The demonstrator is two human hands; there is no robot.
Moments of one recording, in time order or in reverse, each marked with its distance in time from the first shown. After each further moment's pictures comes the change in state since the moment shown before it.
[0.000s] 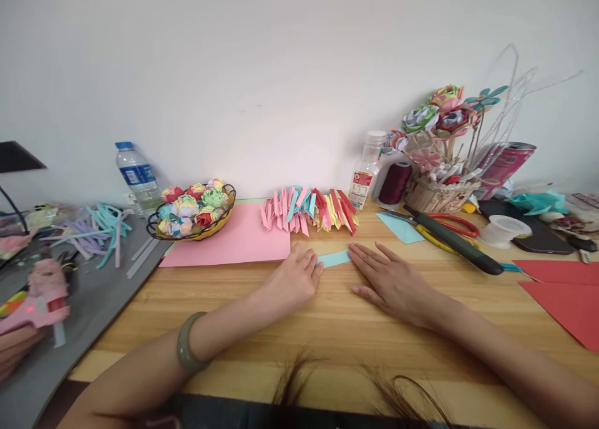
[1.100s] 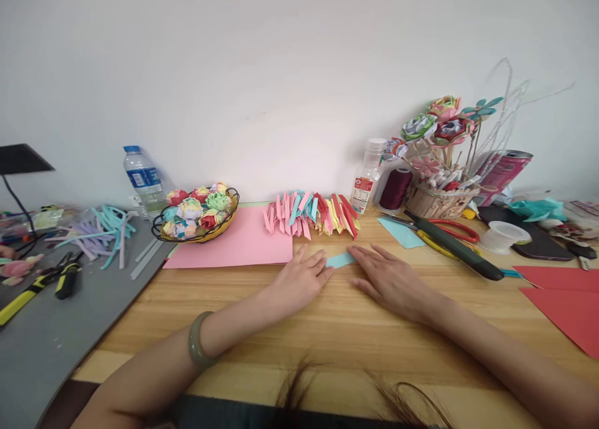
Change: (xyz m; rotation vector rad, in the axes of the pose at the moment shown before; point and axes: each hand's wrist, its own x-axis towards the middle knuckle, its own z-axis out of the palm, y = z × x) left_hand 0.010 -0.001 -0.002 -0.189 -0.028 -0.061; right_hand 0.008 0.004 -0.002 0.060 0.045 0.013
